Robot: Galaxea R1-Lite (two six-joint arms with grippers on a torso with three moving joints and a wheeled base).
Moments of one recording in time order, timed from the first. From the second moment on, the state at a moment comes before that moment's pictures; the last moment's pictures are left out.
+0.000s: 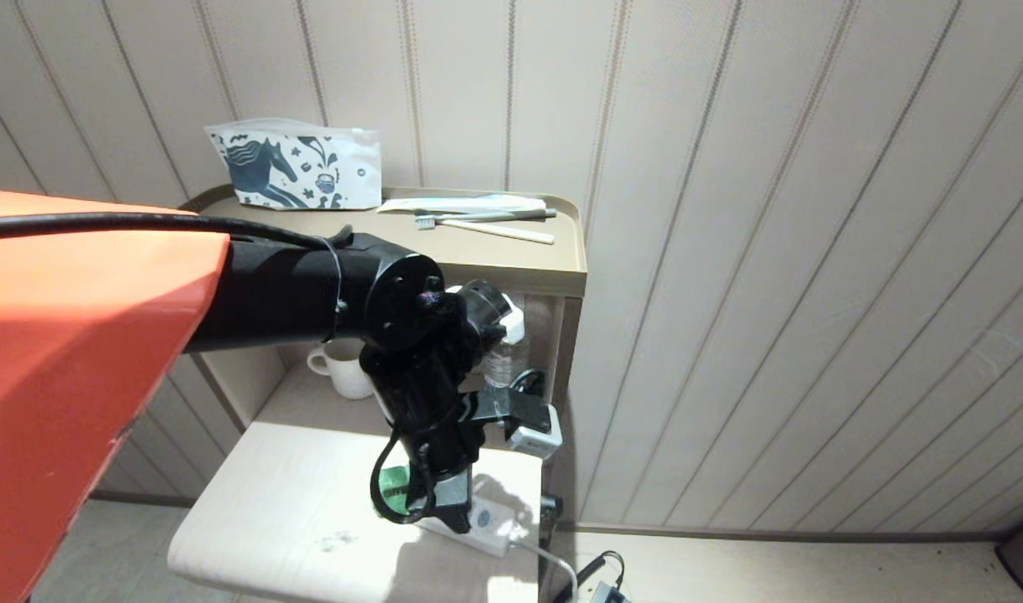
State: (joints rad) left arm -0.75 2.16 -1.75 0.97 -0.08 0.86; right arm 0.01 0.00 0.00 0.02 0.00 0.00
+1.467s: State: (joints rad) left arm -0.67 2.21 -1.69 0.98 0.00 0.69; right arm 0.01 0.00 0.00 0.02 0.00 0.00
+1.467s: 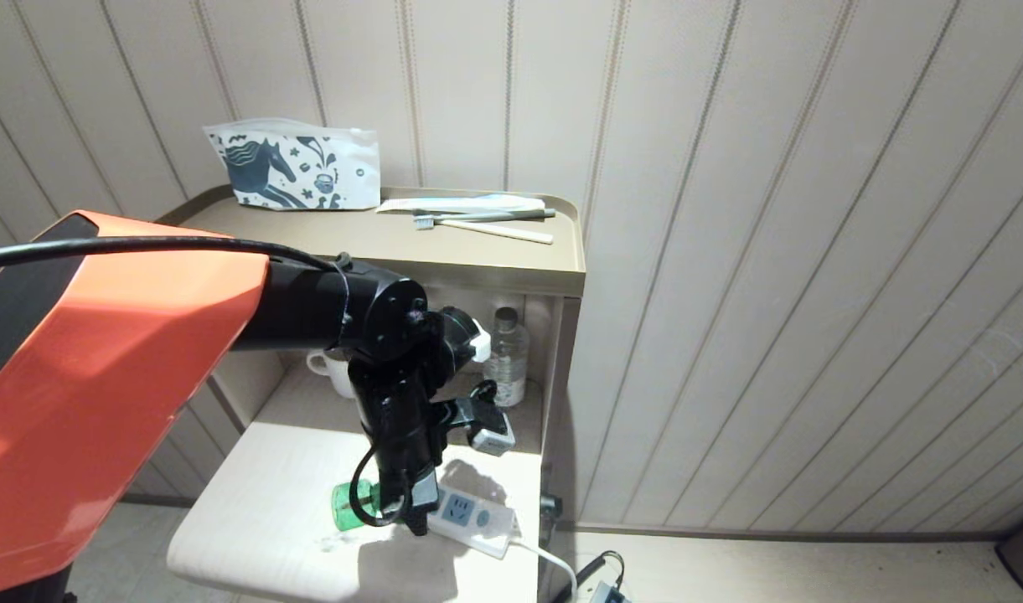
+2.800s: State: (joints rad) left arm -0.63 2.31 -1.80 0.89 0.04 -0.32; right arm 0.01 0.00 0.00 0.02 0.00 0.00
